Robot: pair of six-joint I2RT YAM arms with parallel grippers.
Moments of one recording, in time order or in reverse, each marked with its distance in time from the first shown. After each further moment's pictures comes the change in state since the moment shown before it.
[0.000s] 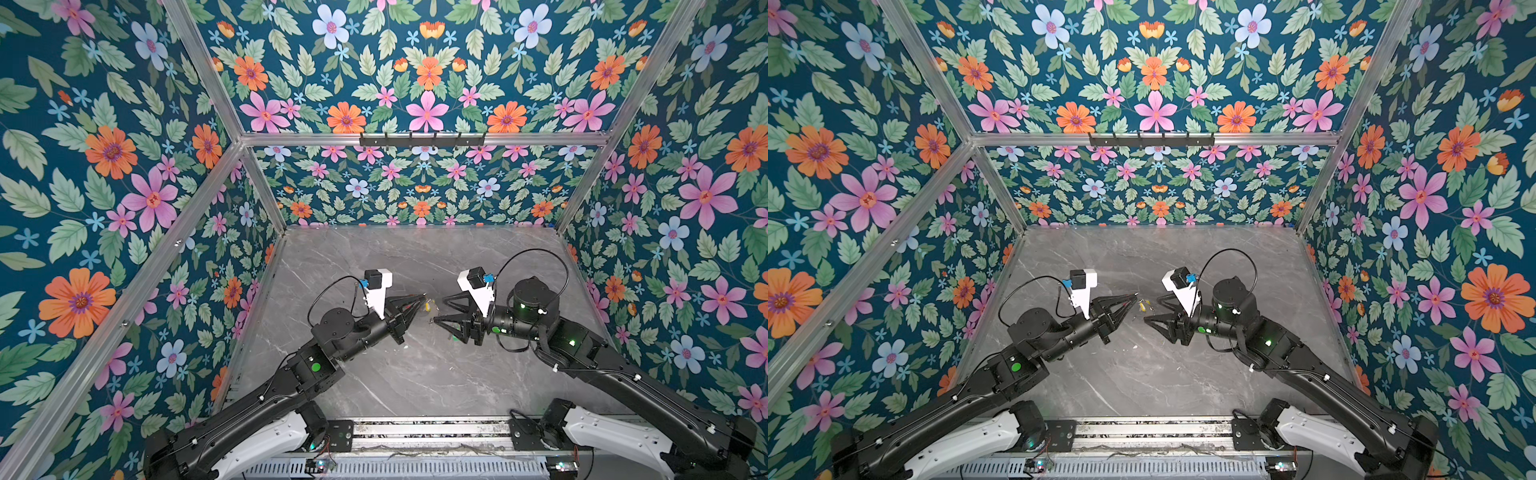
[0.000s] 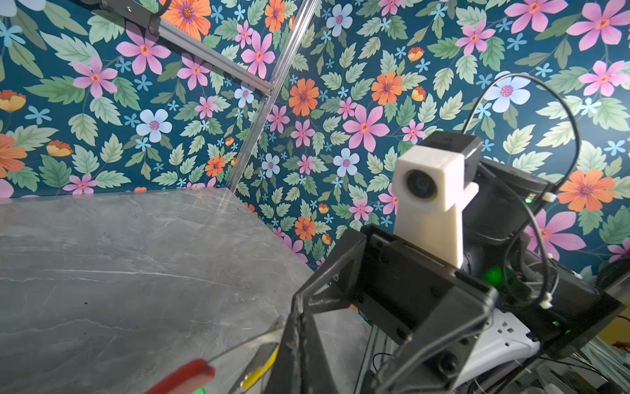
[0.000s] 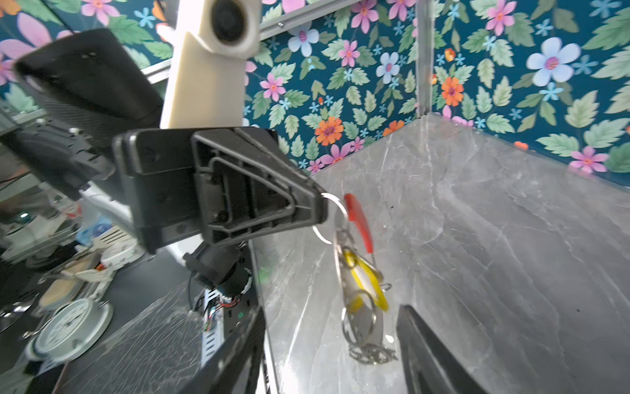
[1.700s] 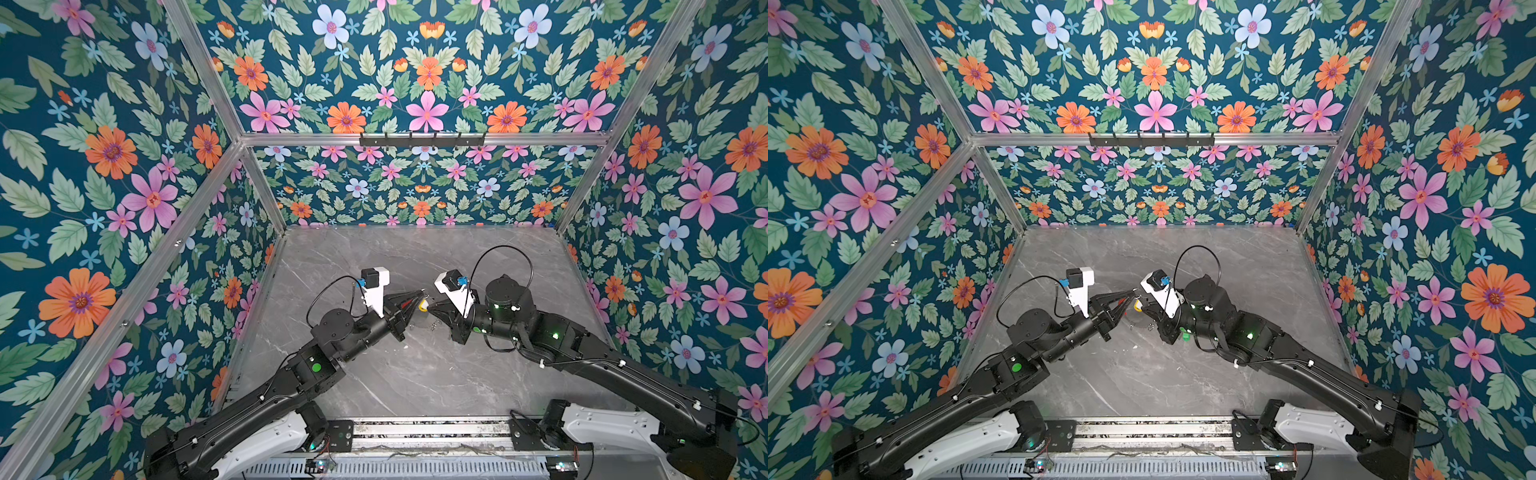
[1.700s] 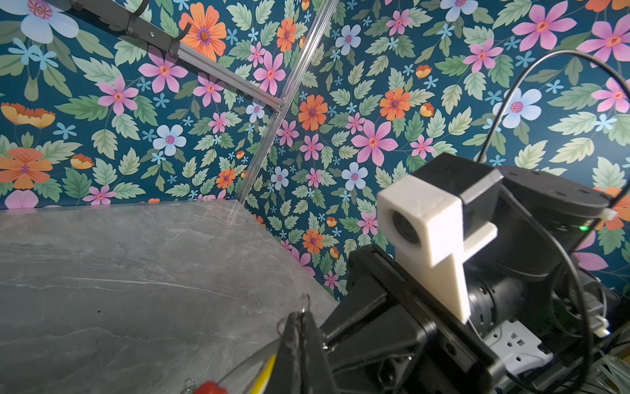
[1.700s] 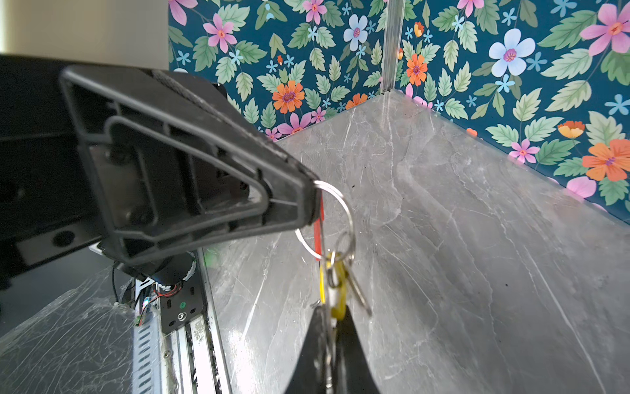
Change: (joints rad) left arm -0.003 0.003 -0.003 0.021 -0.073 0.007; right arm 0.150 0.134 0.154 -0.168 0.274 -0.120
